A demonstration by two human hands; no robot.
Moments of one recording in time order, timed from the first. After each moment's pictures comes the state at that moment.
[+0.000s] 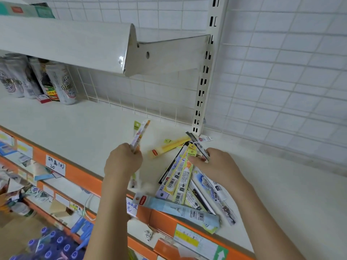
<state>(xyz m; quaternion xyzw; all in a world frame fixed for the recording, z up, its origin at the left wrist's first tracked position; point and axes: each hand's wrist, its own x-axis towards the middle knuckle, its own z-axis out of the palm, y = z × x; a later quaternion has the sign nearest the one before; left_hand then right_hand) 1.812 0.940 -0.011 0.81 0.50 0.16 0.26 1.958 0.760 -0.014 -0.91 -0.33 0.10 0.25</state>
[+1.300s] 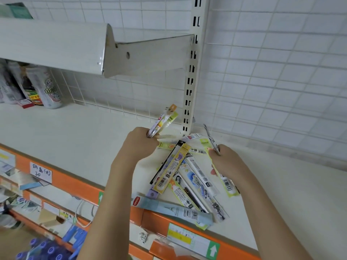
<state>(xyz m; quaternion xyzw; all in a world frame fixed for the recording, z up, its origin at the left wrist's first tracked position) 1.858 0.922 0.023 0.82 0.35 0.14 0.42 1.971 0.728 -0.002 -0.90 -0.22 0.16 0.35</state>
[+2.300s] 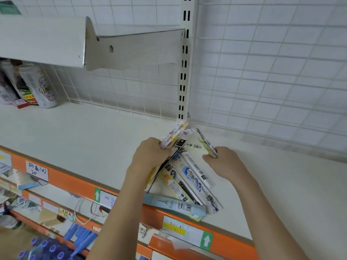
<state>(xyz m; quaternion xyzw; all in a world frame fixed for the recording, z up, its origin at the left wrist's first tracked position) 1.871 0.883 -0.002 0.88 0.34 0.06 0.33 1.974 0.716 -0.017 -0.93 -0.22 0.13 0.28</state>
